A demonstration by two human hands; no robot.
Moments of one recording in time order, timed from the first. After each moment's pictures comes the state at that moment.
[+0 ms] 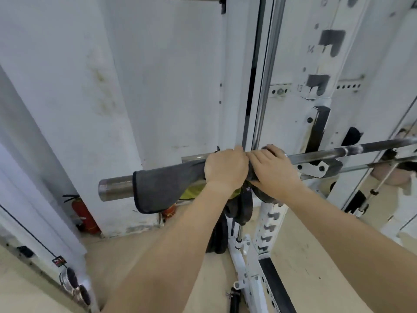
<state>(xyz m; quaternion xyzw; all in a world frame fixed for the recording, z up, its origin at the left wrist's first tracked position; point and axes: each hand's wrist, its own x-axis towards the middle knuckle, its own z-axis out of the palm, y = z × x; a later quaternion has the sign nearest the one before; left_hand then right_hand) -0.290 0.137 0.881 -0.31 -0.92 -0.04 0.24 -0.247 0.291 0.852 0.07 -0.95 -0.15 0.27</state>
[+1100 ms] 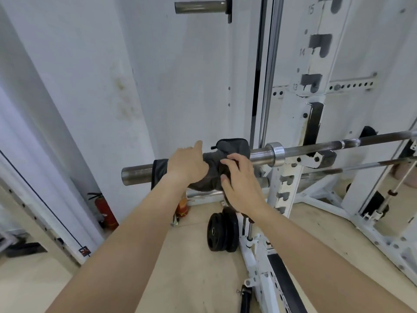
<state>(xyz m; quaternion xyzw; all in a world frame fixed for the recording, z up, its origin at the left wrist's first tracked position) -0.283 0.036 0.897 -0.23 -0.96 -0.08 0.11 -0.201 0.186 0.825 0.04 -0.92 0.23 0.32</state>
